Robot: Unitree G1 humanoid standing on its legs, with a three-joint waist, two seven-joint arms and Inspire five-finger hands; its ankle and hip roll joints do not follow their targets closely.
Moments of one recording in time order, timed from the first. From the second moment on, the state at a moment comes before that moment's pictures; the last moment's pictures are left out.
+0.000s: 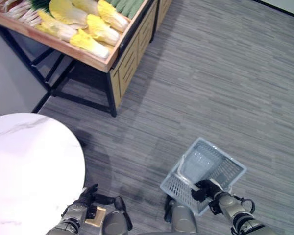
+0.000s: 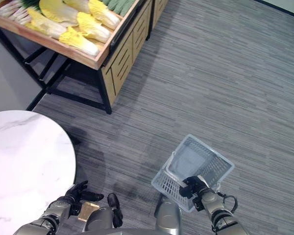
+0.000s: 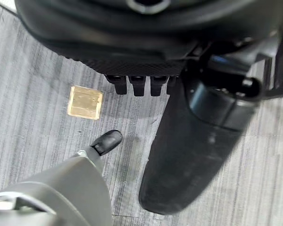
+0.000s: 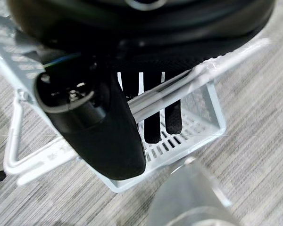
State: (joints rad) left arm -0.17 0.34 -0.16 1.24 -0.16 -0.02 -0.04; right arm -0.18 -0.34 0.29 1.10 0.02 0.00 0.07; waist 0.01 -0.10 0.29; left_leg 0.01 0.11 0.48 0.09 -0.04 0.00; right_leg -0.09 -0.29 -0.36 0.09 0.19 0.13
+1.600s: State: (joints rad) left arm -0.08 0.24 -0.16 1.27 -0.17 -0.01 -0.05; right arm -0.05 -0.29 0.27 1.22 0.08 0.00 0.05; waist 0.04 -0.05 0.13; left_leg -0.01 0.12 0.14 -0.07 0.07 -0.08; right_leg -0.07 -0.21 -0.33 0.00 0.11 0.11
